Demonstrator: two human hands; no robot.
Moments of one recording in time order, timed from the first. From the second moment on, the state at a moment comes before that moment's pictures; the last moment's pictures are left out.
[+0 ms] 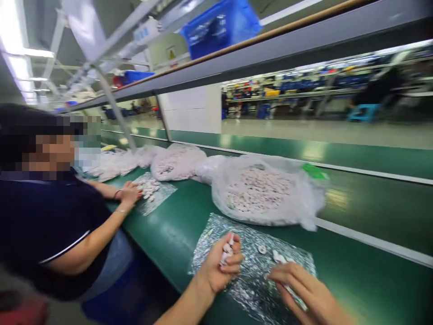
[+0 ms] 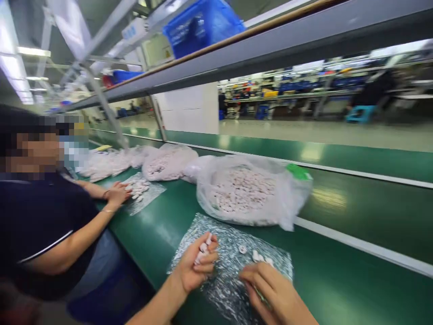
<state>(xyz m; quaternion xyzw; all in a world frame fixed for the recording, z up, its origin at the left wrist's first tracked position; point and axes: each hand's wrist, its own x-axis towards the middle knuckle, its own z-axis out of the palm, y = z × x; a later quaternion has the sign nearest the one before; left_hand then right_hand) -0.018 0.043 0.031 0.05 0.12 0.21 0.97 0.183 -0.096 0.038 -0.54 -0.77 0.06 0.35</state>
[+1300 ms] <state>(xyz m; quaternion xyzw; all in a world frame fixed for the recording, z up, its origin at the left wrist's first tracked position) 0.011 0.091 0.006 0.35 0.20 0.13 0.91 0.203 -0.095 0.001 -0.70 -0.69 -0.06 0.18</state>
